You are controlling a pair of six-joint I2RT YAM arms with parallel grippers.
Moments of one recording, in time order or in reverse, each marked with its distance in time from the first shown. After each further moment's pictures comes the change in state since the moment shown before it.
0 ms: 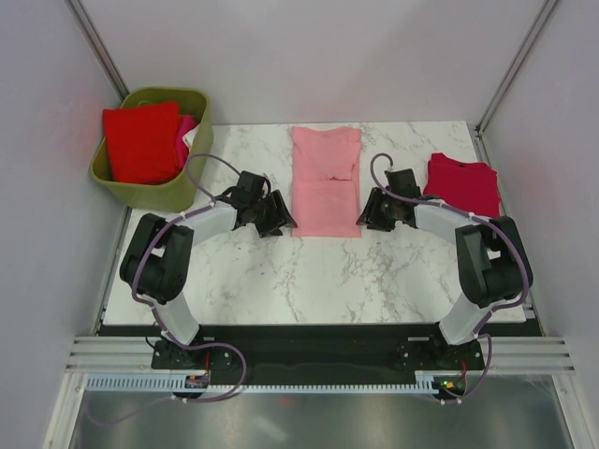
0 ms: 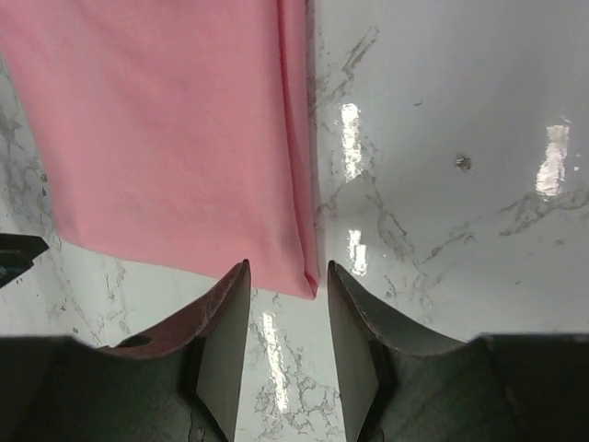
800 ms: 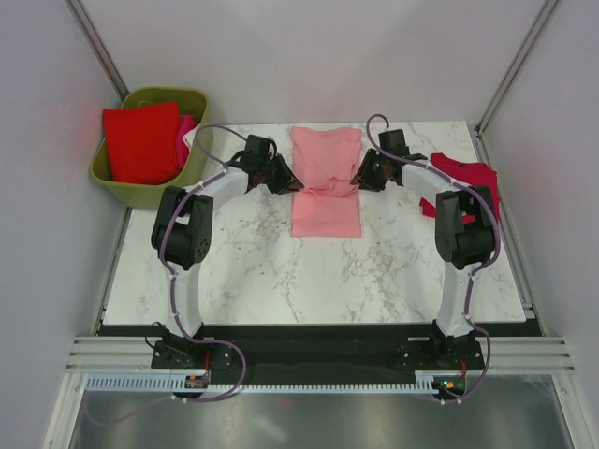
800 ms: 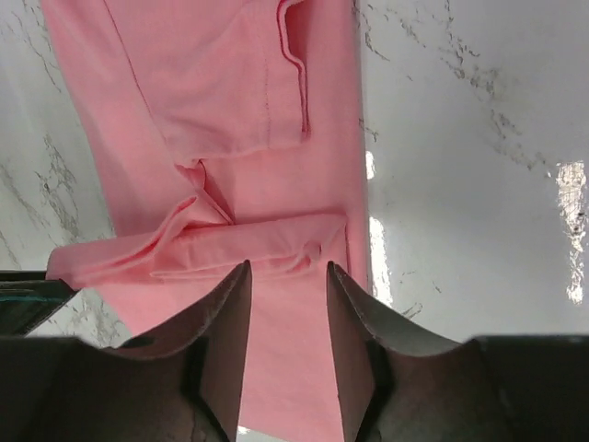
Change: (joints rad) left arm 0.060 0.338 0.483 -0.005 0.083 -0.078; right arm -0.029 0.341 0.532 -0.124 0.043 0.065
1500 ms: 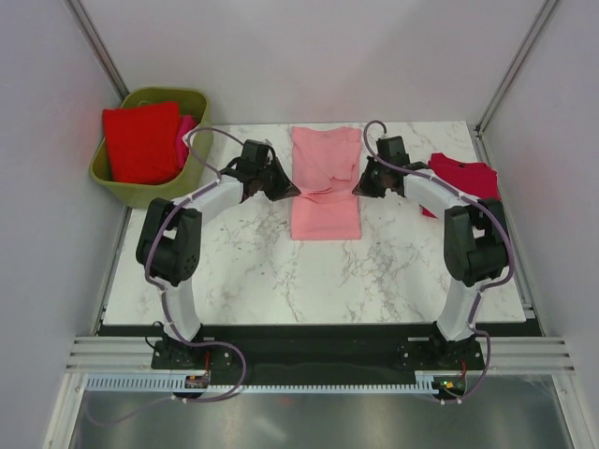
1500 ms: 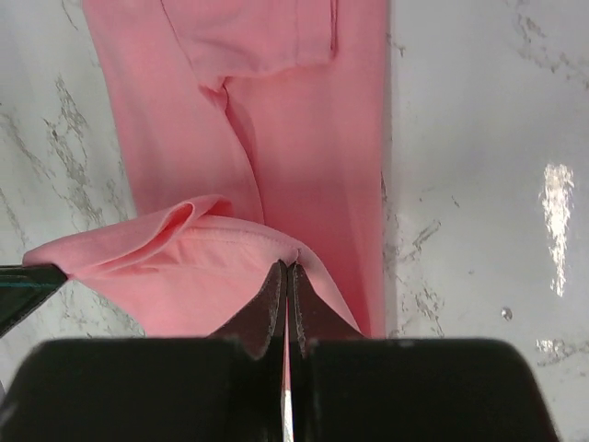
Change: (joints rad) left arm -0.040 -0.184 -0.168 0.012 -0.072 0.000; right arm 0.052 -0.174 -0.163 0.005 0.040 -0.016
